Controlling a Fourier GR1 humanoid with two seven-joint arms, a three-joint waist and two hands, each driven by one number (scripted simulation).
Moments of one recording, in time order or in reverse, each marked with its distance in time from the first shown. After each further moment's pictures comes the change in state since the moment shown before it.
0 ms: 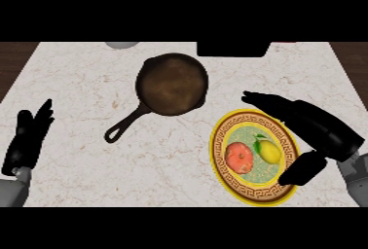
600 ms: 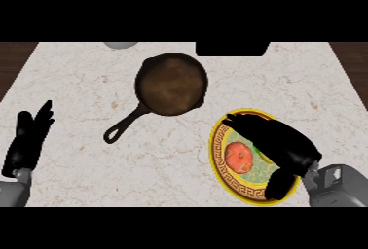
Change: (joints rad) left arm 0.016 -0.038 0.048 -0.020 -0.045 -0.025 0.016; right arm 0.030 0.136 0.117 -0.004 0.243 0.121 0.167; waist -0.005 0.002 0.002
